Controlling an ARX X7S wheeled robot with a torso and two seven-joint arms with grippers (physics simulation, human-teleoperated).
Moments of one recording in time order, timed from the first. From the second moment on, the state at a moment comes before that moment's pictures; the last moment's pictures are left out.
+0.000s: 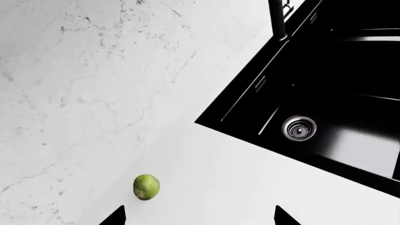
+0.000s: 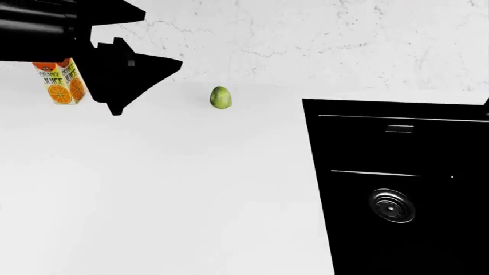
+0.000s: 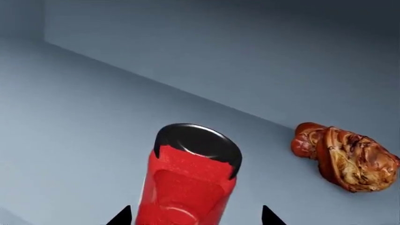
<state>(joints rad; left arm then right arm) -1.57 -0.46 0.43 0.26 0.30 -1.57 1.57 2.36 0.09 -0.06 1.05 -0.67 1.12 -0.97</state>
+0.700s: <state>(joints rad) -1.57 -0.46 0.42 0.26 0.30 -1.57 1.57 2.36 0.07 -0.05 0.75 -0.86 1.18 -1.26</state>
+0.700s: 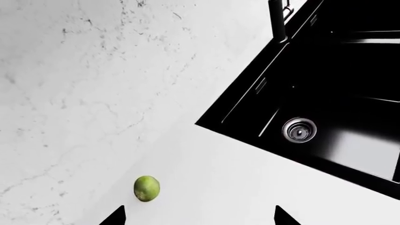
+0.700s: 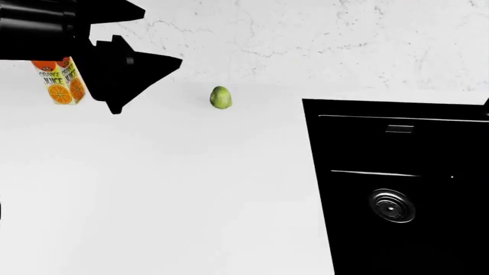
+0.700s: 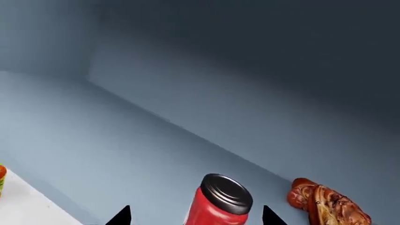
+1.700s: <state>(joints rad) -1.69 -0.45 0.43 0.20 0.30 -1.57 1.57 2.25 0.57 -0.51 0.10 -0.20 1.56 -1.31</state>
